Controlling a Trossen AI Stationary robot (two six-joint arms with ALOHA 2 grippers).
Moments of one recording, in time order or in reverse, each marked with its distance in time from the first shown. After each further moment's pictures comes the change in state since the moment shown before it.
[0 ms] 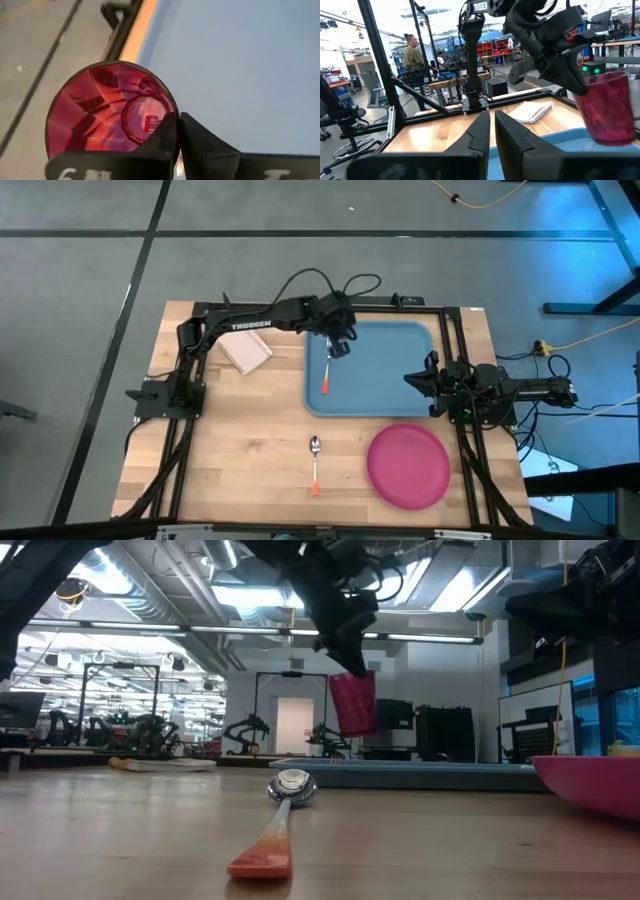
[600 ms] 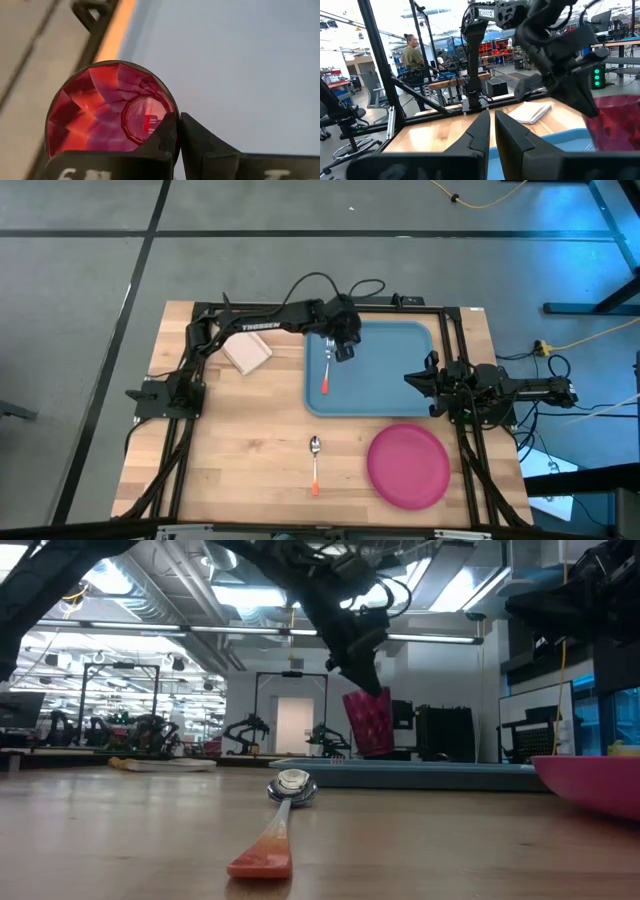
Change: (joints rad) left arm 0.012 0.075 -0.002 0.068 0.116 0.014; right arm 0.000 0.000 0.000 0.002 0.000 -0.001
